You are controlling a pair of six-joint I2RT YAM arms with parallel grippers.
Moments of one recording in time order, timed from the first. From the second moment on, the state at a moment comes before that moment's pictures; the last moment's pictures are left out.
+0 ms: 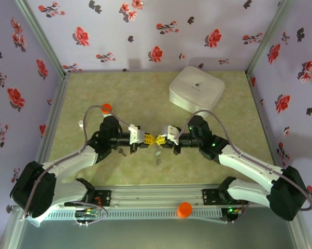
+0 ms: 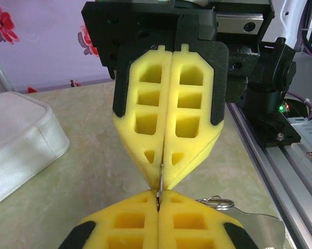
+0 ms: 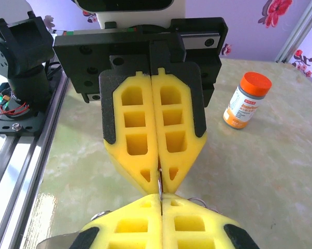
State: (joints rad) left arm -0.66 1.18 0.53 0.36 0.89 0.41; right arm 0.77 1.08 0.65 0.00 -0.62 -0.46
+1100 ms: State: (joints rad) left arm -0.71 1.12 0.52 0.35 0.72 0.47; right arm 0.79 1.01 0.62 -0.03 -0.51 -0.51
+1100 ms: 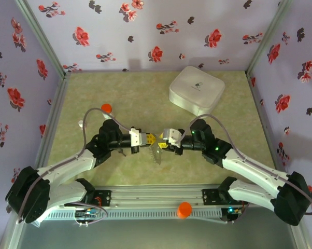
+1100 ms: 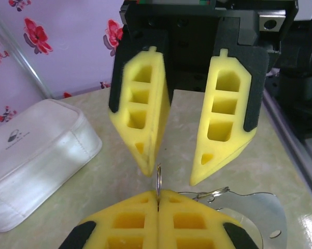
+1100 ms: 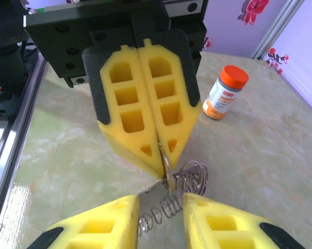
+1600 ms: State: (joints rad) left arm -0.71 1.13 0.52 0.35 0.79 0.43; right arm 0.79 1.01 0.62 -0.02 -0.54 -0.51
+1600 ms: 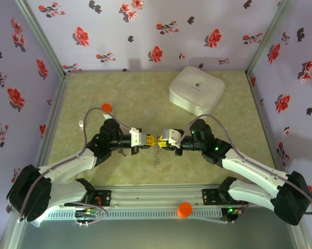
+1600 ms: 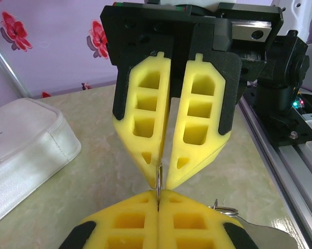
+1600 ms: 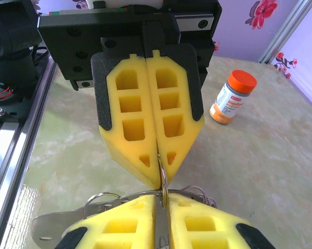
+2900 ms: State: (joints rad) left arm -0.70 1.07 0.52 0.35 0.61 0.30; right arm 0.79 0.91 0.60 0.00 -0.38 -0.30
